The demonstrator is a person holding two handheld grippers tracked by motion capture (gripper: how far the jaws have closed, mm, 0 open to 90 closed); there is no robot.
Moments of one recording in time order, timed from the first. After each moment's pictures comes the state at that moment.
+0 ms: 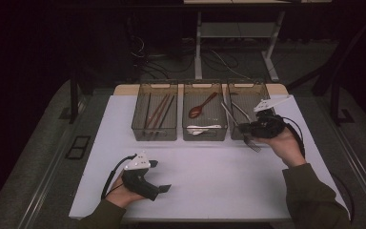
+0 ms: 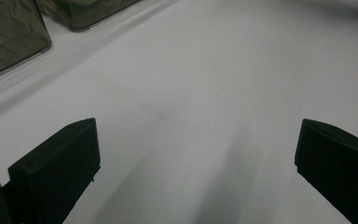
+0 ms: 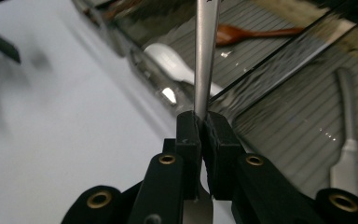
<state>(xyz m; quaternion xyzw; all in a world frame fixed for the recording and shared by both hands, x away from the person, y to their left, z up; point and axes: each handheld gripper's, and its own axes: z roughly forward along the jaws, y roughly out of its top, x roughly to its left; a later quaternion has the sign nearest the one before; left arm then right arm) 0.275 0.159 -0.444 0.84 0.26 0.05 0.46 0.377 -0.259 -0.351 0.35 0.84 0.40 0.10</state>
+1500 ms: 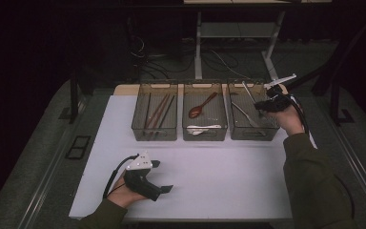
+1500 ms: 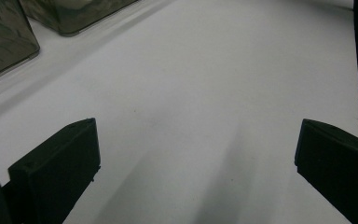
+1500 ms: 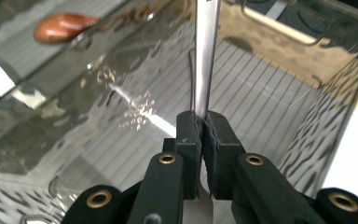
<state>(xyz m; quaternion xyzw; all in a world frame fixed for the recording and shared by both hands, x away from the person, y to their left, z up) 0.274 0.154 -0.444 0.85 0.25 0.05 0.47 0.480 -0.311 -0.376 0.44 0.82 0.32 0.16</state>
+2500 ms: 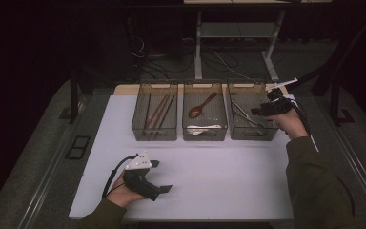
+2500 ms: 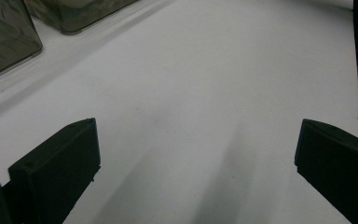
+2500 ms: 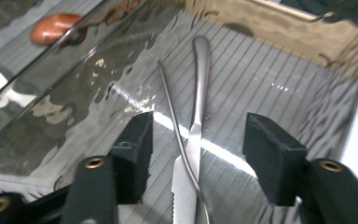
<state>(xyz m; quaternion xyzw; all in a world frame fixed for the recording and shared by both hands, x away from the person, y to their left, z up) 0.276 0.158 -0.444 0.85 0.25 0.05 0.47 0.472 -0.316 -0.385 0.48 0.80 0.33 0.15</state>
